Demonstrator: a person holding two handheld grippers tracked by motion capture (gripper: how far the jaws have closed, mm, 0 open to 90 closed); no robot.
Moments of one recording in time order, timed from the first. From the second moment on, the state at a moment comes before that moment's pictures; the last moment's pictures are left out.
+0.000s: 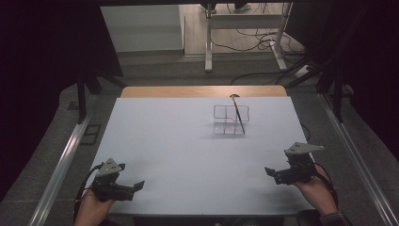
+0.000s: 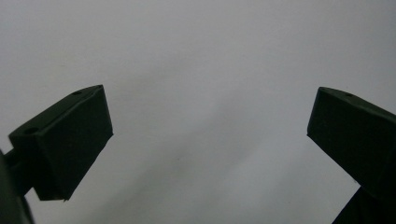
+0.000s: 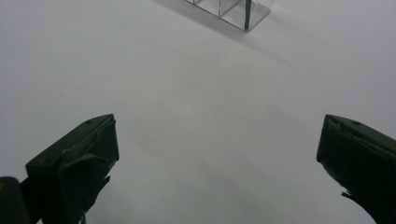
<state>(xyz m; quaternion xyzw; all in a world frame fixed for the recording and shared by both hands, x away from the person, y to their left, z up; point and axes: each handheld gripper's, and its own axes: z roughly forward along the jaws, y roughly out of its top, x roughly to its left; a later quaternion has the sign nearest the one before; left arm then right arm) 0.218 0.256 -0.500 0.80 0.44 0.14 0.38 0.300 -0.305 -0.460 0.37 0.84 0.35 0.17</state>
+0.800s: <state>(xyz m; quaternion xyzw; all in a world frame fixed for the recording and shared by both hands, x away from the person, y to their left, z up) 0.218 0.255 -0.500 0.80 0.44 0.13 0.38 0.288 -0.326 -0.463 0.39 0.84 0.34 0.17</state>
